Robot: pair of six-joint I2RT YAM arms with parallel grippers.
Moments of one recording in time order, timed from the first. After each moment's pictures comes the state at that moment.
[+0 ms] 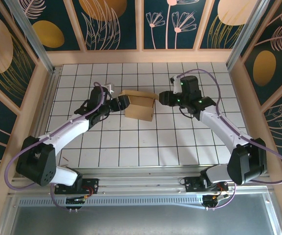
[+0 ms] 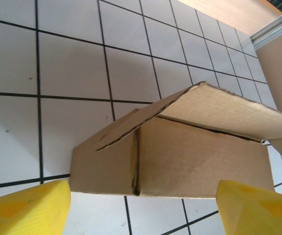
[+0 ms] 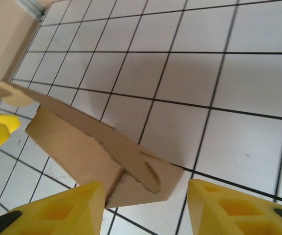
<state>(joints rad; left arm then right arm) -0.46 1.43 0.92 -0.07 0.18 -0.63 0.42 1.38 1.09 -0.35 -0.29 0.31</state>
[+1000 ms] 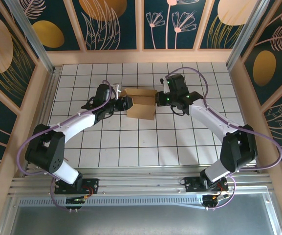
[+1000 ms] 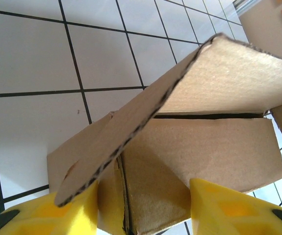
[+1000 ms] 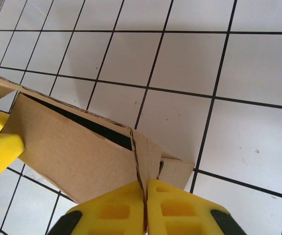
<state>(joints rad) -0.46 1.57 0.97 -0.01 0.32 -0.56 0.51 1.54 1.22 -0.43 -0.15 0.35</state>
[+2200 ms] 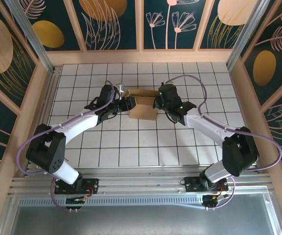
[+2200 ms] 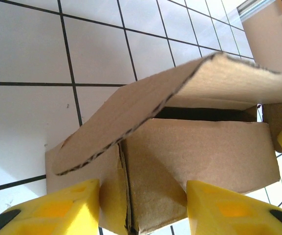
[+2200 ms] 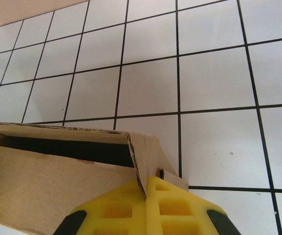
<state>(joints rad) -0.51 1.58 1.00 -0.03 0.25 -0.65 0.65 1.49 1.06 -0.23 0.22 0.56</state>
